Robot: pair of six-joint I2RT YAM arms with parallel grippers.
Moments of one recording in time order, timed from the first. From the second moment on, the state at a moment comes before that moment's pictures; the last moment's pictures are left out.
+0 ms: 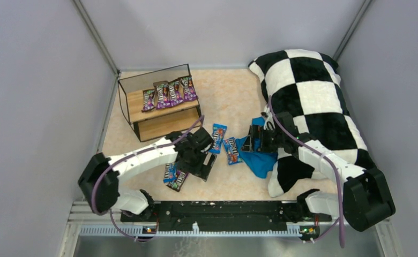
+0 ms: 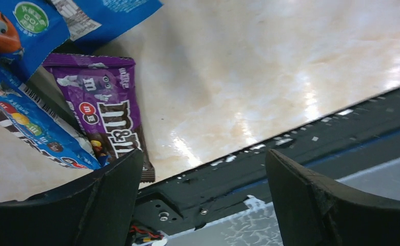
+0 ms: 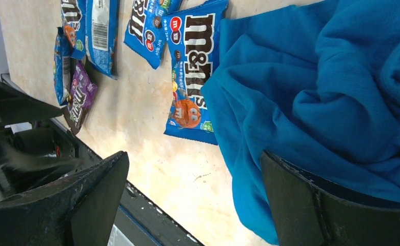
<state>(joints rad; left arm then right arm) -0.88 1.33 0.96 -0.89 0.05 -0.48 0.42 1.20 0.67 -0.29 -0.42 0.48</state>
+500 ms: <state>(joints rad) -0.78 1.52 0.94 -0.92 -0.09 -0.51 0.43 1.18 0.67 -0.29 -0.41 0.49</state>
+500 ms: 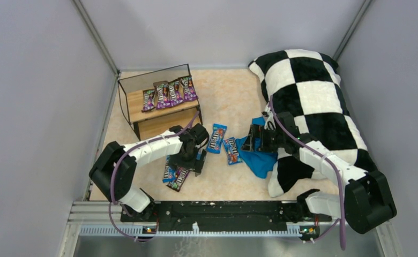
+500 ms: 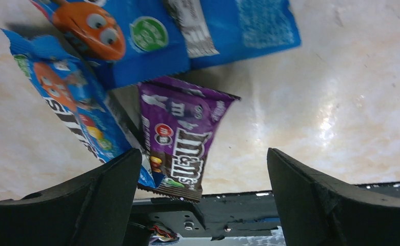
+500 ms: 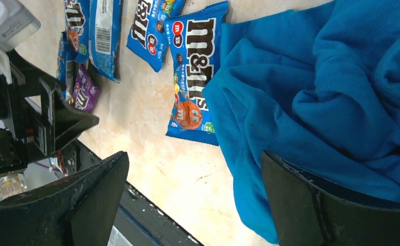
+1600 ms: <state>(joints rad) -0.70 1.54 0.86 -0.71 0.06 -0.63 0.43 1.20 0.67 -0.28 -0.41 0.48</state>
